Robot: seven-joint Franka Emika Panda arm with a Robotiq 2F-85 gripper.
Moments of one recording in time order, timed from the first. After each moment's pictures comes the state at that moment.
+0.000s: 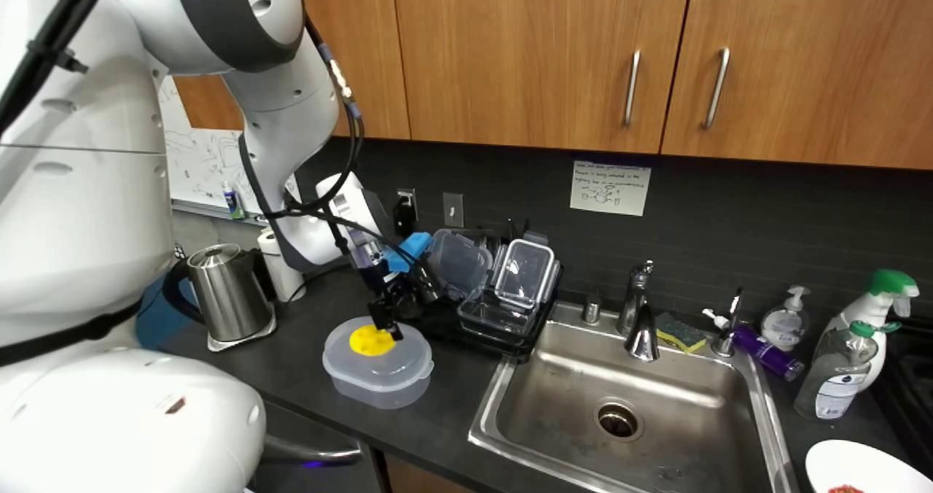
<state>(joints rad) 0.11 0.33 0.09 -2.35 -0.66 2.48 -0.97</state>
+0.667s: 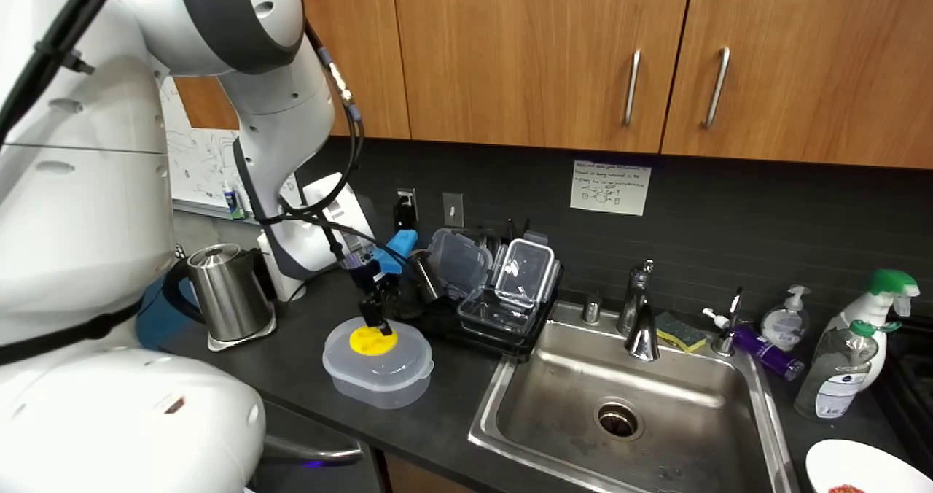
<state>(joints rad) 0.11 0.33 0.12 -2.37 -0.71 2.63 -0.97</state>
